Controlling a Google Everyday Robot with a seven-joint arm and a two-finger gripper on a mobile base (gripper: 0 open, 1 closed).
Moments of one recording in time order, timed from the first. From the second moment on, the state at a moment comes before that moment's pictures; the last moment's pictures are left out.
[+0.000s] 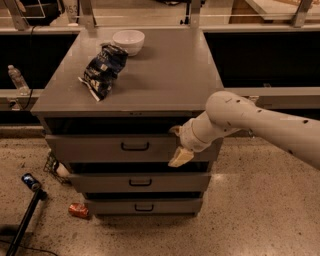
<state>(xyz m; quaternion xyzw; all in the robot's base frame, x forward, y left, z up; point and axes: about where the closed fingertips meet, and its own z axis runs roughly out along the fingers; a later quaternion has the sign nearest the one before) 0.587 -0.058 0.661 -0.70 0.65 0.11 0.27</state>
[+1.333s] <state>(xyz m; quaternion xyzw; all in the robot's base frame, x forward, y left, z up) 0.577 -0.070 0.679 -0.70 0.66 0.11 0.25</state>
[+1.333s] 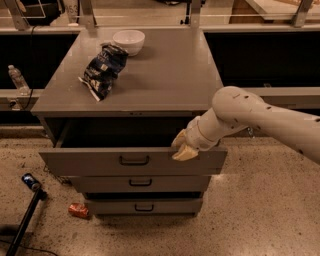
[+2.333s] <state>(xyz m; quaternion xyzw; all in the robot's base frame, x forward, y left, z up) 0.550 -0.079 0.694 -0.69 0.69 0.13 0.20</state>
